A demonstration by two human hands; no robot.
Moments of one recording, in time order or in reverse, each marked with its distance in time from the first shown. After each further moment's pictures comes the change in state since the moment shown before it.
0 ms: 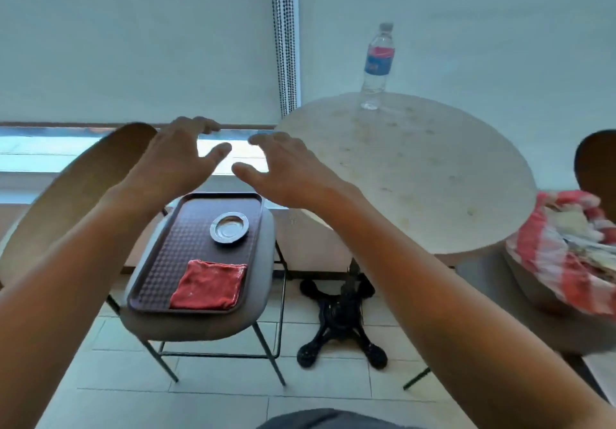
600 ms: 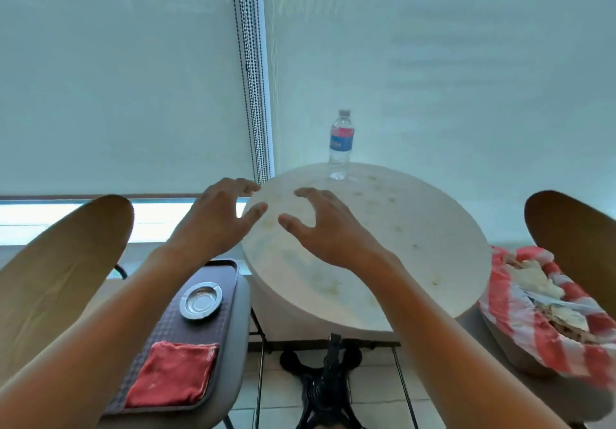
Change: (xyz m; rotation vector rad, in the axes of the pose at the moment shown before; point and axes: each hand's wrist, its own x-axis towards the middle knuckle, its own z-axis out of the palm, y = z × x) left_hand 0.041 0.075 0.027 -0.146 -0.017 0.149; right_hand -0.016 0.074 -0.056 0.111 0.199 0.135
